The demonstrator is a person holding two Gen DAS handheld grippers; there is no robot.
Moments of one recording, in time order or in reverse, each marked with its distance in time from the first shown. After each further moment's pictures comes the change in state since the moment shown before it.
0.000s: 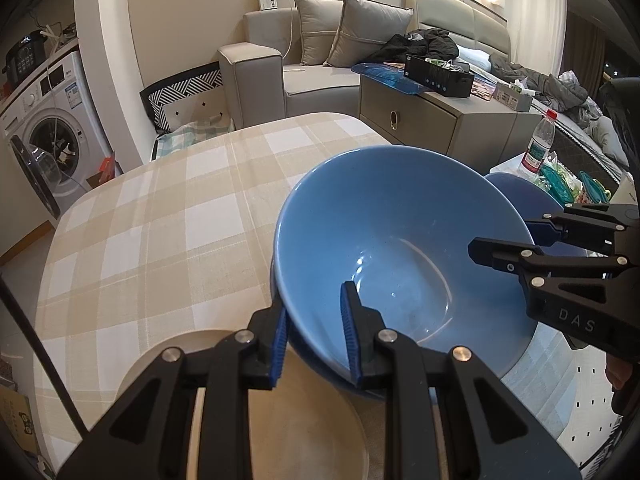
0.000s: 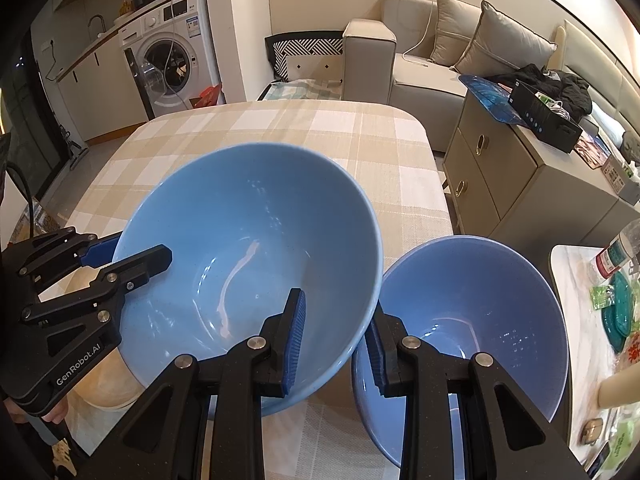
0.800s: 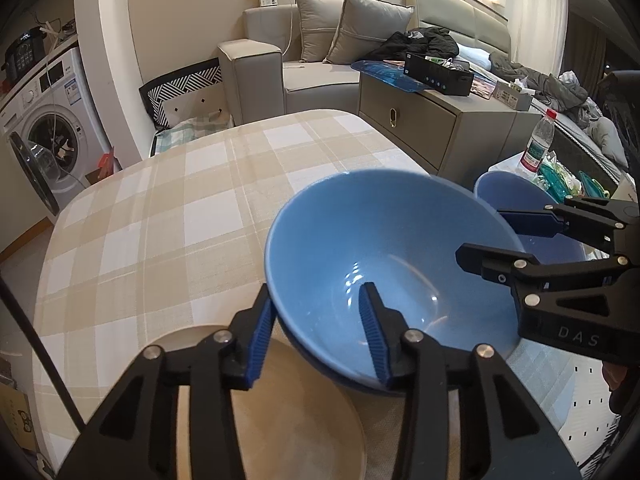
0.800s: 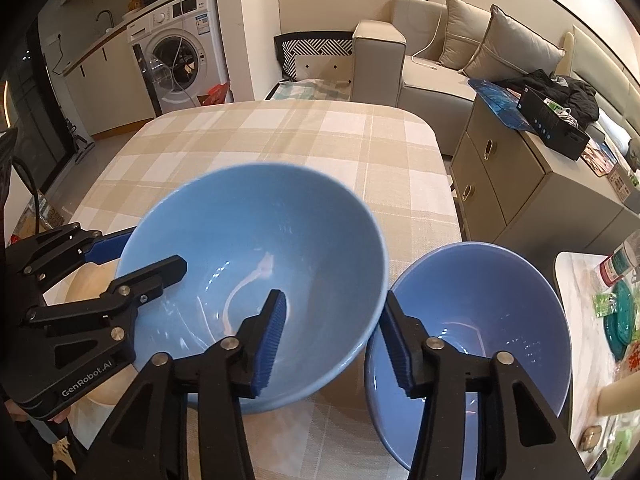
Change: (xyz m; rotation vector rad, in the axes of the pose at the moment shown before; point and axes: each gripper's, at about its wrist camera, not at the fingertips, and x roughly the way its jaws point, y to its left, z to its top) left arm 0.001 0.002 0.000 -0.008 0.007 -0.012; right arm 0.000 0.003 0.003 -0.024 -0.019 0.019
